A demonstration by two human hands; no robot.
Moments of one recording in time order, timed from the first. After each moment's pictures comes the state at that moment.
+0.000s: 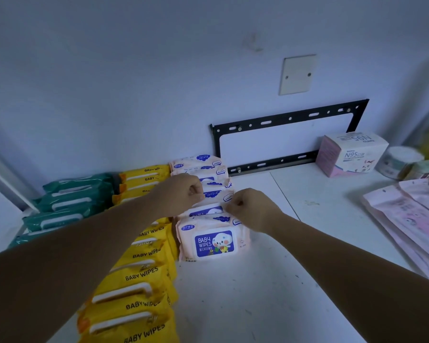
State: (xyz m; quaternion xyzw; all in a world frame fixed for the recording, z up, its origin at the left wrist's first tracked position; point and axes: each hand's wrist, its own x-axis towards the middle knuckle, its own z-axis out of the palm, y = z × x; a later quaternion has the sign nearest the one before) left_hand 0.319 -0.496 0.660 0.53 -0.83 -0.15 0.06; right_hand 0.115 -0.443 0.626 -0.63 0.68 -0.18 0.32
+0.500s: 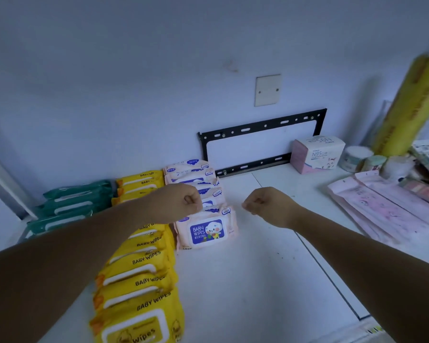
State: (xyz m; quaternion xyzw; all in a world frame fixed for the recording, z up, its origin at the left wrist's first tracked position) left_hand 0.330 -0.424 0.698 0.46 -0.85 -0.24 0.04; right_hand 0.065 -0.358 0.661 -0.61 0.69 -0.24 0.31
